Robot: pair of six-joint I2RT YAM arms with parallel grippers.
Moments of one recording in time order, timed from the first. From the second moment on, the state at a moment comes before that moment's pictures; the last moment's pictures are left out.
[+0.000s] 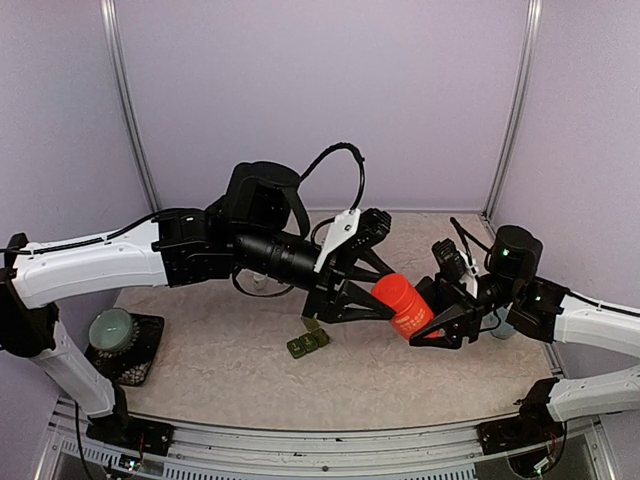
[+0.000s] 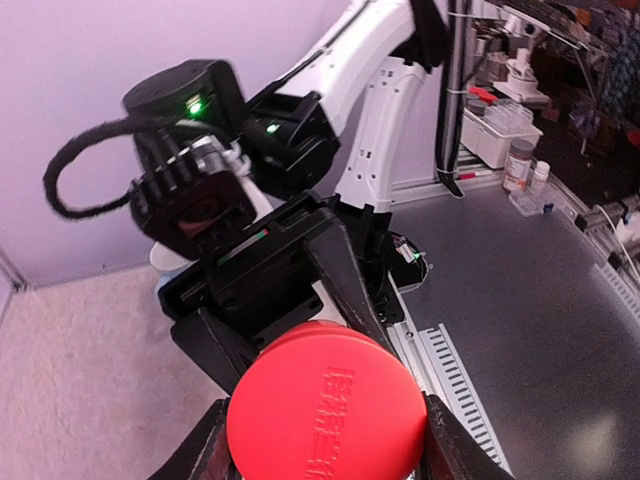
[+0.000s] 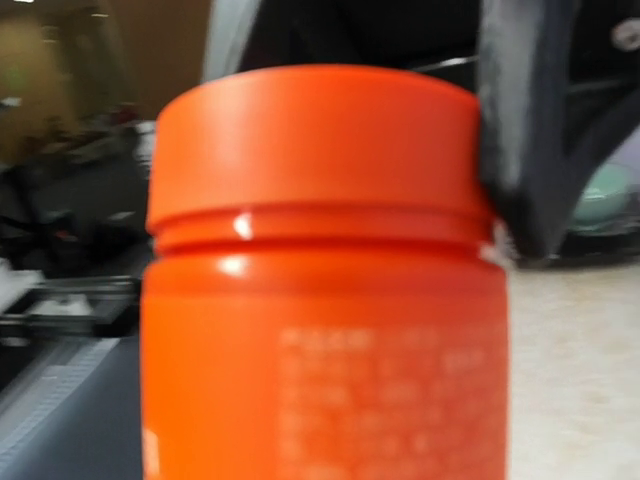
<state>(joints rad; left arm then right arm) -1.16 1.58 1.47 -0.22 0.58 0.30 0.73 1.01 0.59 0.36 -1.19 0.17</state>
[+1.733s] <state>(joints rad) -1.11 1.61 1.34 0.17 0.52 -0.15 0.81 1.03 0.57 0.45 -0.69 0.20</state>
